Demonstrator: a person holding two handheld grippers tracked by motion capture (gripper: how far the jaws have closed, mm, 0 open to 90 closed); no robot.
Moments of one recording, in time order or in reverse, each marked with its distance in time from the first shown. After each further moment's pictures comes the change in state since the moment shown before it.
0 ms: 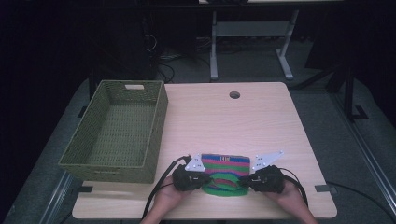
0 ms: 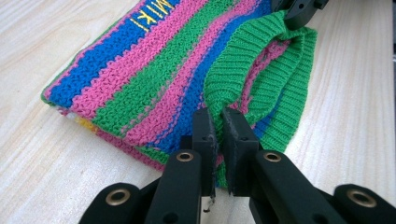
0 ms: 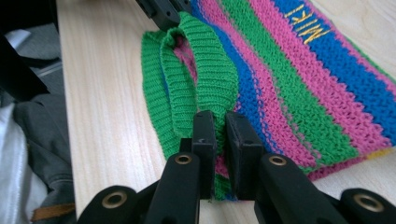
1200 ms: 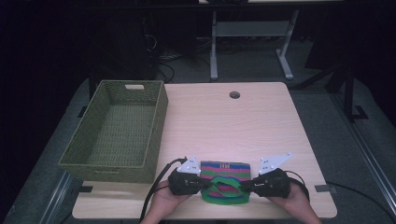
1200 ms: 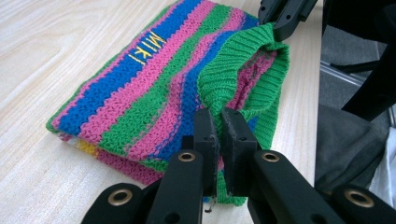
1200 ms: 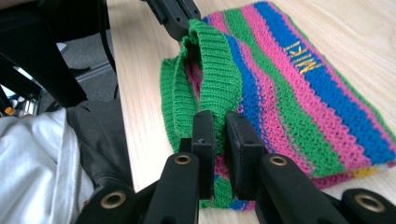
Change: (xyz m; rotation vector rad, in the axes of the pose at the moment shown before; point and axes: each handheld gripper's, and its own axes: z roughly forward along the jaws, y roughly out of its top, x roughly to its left) left arm -0.012 0.000 -0.021 -0.072 -0.102 -0.045; right arm 0.016 0.001 -0.021 -0.047 0.086 -0.012
